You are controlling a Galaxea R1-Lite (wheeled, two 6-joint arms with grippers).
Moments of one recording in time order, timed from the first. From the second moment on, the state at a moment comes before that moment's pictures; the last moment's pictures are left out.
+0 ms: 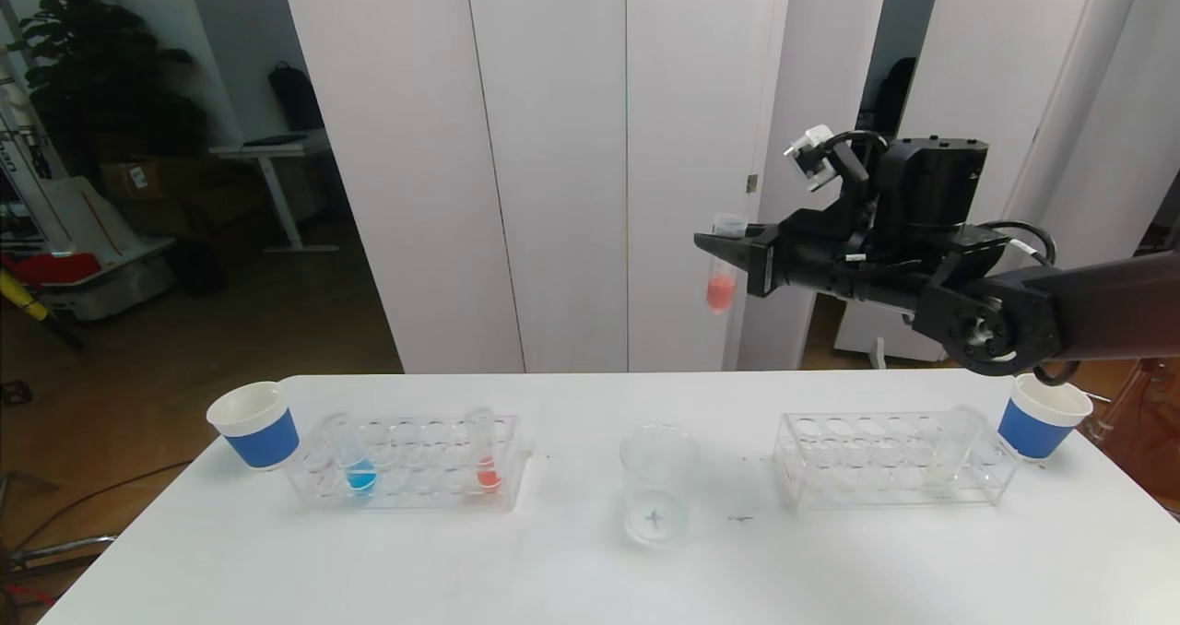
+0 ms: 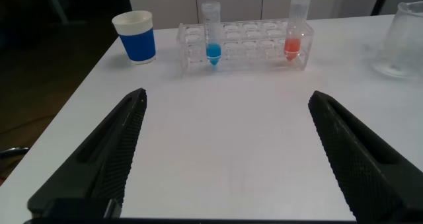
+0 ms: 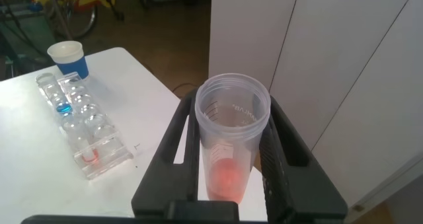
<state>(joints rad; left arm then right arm) 0.00 0.00 0.00 0.01 0.00 0.04 0.36 2.05 -1.41 -0.58 0.48 -0.04</state>
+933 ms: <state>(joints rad) 0.00 0.00 0.00 0.01 0.00 0.04 0.42 2.13 -1.33 -0.84 0.43 -0.35</state>
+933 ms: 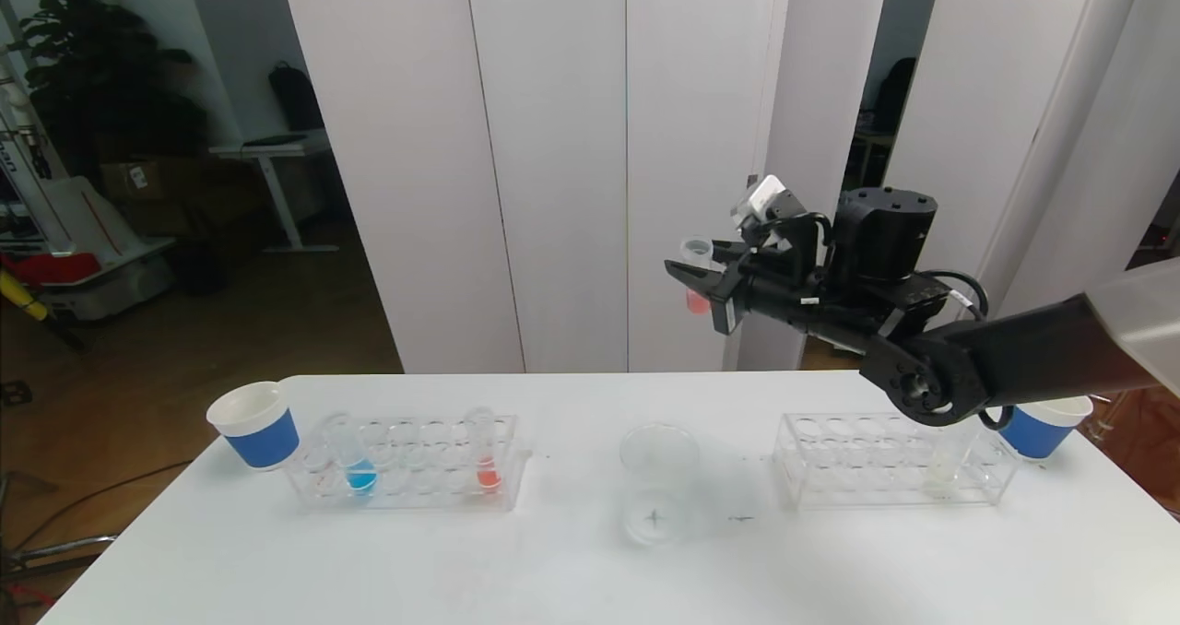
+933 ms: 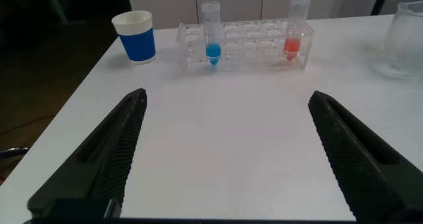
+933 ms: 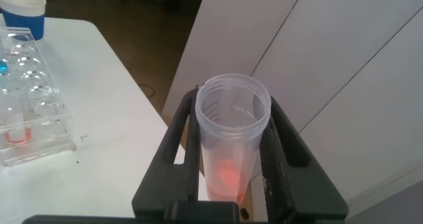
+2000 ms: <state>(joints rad) 0.00 0.00 0.00 0.01 0.00 0.04 0.42 2.15 -1.19 -1.09 0.78 -0.63</state>
